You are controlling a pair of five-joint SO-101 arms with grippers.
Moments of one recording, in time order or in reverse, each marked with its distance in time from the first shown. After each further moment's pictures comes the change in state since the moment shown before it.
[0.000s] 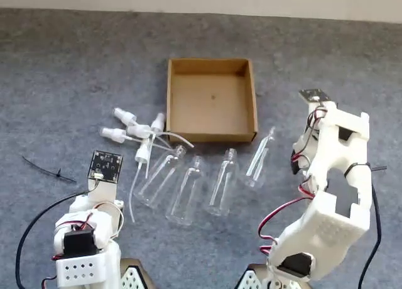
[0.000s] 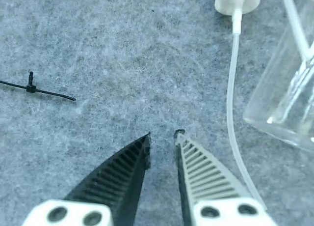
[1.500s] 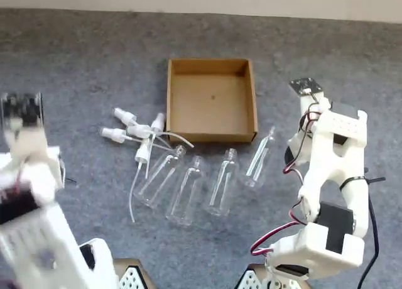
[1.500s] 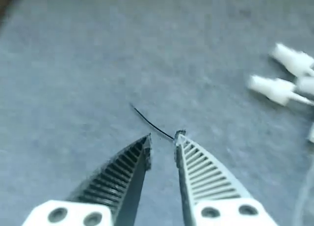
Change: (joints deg) left arm -18.6 45.9 -52.5 -4.4 -3.5; right arm -4.2 -15.9 6.7 0.2 3.3
